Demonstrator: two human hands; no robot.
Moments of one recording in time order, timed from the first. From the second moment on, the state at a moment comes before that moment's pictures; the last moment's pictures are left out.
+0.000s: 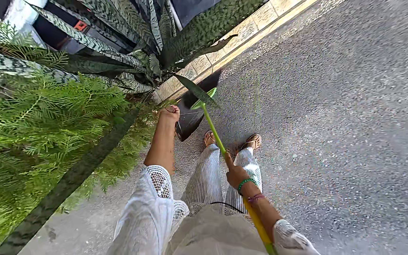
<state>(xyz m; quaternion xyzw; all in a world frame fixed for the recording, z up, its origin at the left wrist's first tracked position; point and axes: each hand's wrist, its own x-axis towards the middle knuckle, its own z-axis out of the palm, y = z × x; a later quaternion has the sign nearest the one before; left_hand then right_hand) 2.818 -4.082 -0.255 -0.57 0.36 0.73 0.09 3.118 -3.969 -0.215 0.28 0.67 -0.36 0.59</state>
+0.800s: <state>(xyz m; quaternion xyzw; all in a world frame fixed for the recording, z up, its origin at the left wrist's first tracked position) 2.957 -4.222 -0.265 -0.59 0.34 0.72 0.09 3.206 -3.998 -0.237 0.34 0.67 -0.37 0.55</state>
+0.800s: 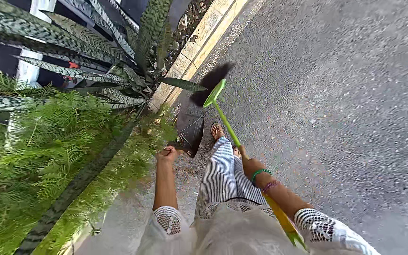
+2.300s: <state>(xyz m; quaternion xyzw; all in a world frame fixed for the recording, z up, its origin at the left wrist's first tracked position) 2.926 -4.463 -0.257 -0.54 0.42 0.70 0.19 3.254 -4.138 -0.172 0.47 0.65 -0.49 0.34</state>
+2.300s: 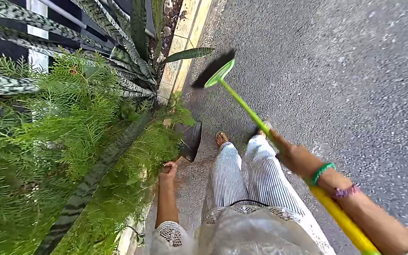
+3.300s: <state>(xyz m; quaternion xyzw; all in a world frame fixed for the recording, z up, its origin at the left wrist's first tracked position) 3.023 -4.607 -0.216 -0.50 0.37 0.76 0.17 3.314 -4.143 -0.238 0.50 0.71 -0.45 0.19</state>
